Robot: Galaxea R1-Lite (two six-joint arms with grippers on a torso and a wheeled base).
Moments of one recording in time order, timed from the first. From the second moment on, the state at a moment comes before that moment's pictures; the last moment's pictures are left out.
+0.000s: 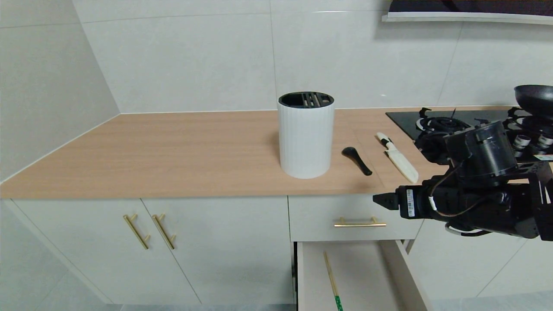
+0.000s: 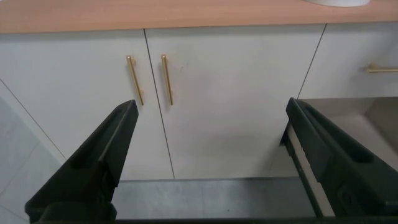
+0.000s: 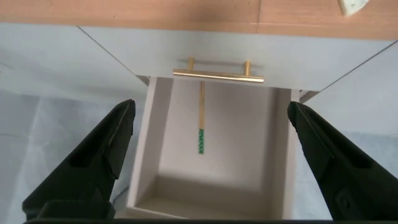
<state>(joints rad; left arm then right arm) 0.00 0.00 0.00 0.00 -0.01 0.01 0.55 1.60 -0.94 -0.07 -0.26 0.30</state>
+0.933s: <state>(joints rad) 0.00 0.00 0.00 0.00 -0.01 0.01 0.42 1.96 -1.27 -0.29 -0.22 0.11</state>
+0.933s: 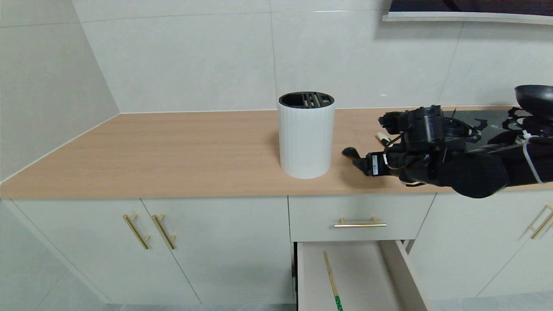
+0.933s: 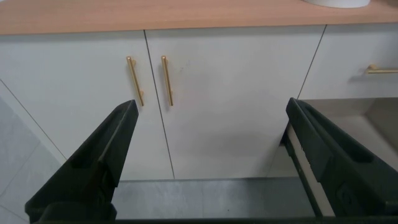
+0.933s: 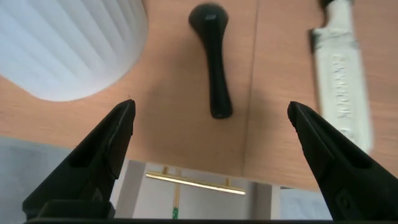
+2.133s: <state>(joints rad) 0.00 0.00 0.00 0.00 -0.01 0.01 0.37 2.22 -1.32 -0.60 -0.21 0.09</state>
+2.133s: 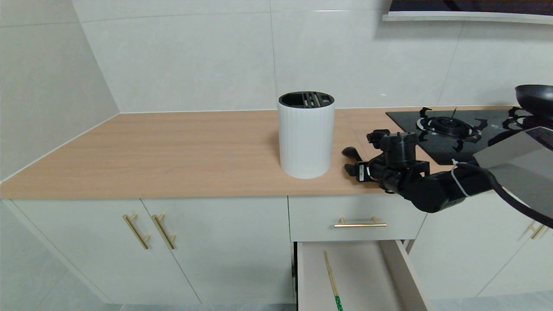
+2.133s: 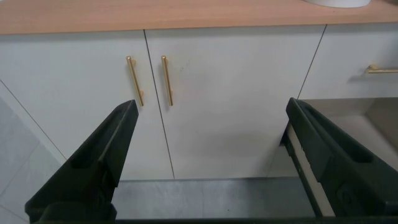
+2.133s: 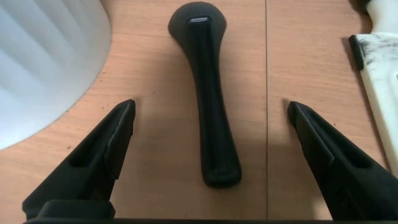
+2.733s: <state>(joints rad) 0.00 0.00 0.00 0.00 -0.01 0.01 0.37 2.23 -1.32 -0.60 -0.21 0.09</state>
